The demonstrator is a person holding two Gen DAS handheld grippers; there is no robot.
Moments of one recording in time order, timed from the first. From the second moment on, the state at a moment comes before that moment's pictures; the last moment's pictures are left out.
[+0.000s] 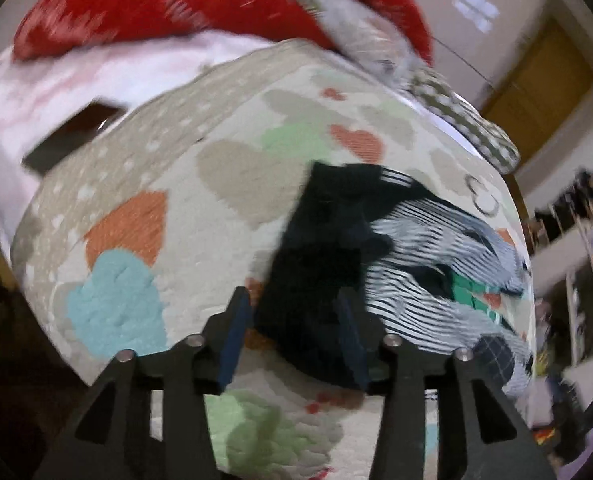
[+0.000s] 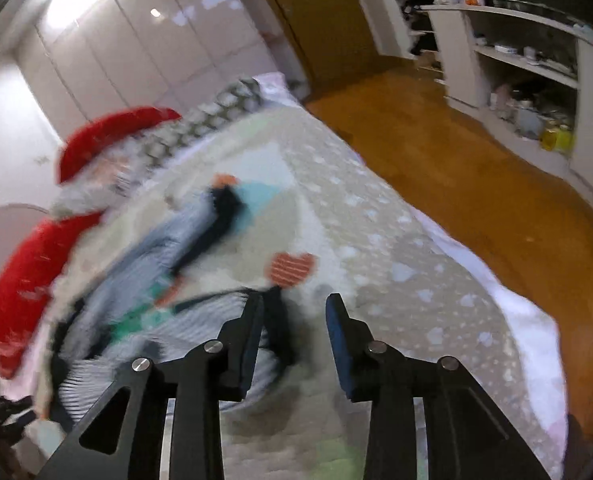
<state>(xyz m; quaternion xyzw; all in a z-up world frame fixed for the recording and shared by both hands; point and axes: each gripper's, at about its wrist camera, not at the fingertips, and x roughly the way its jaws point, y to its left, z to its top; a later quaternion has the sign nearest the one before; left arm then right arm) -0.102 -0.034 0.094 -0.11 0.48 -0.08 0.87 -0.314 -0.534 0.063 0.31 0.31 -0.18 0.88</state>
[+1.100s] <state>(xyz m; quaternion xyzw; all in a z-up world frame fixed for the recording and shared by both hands) -0.131 -0.118 0.051 0.01 0.53 -0.14 0.84 -0.298 -0.460 0.061 0.20 0.37 -0.14 0.90</state>
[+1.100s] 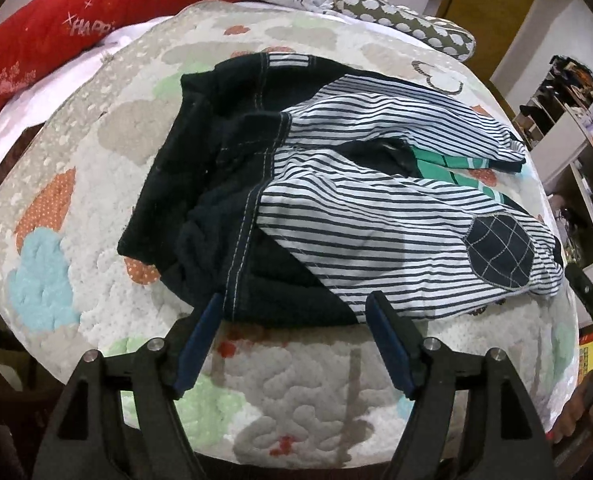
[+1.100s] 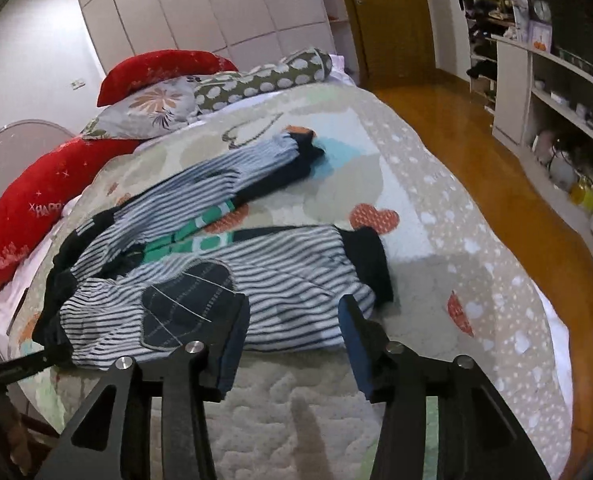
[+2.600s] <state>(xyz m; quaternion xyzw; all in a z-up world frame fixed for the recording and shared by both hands) -0.149 -0.163 0.065 0.11 0.50 -0.11 0.85 -0.297 -0.470 0.028 0.23 0.38 -0.10 0.89</state>
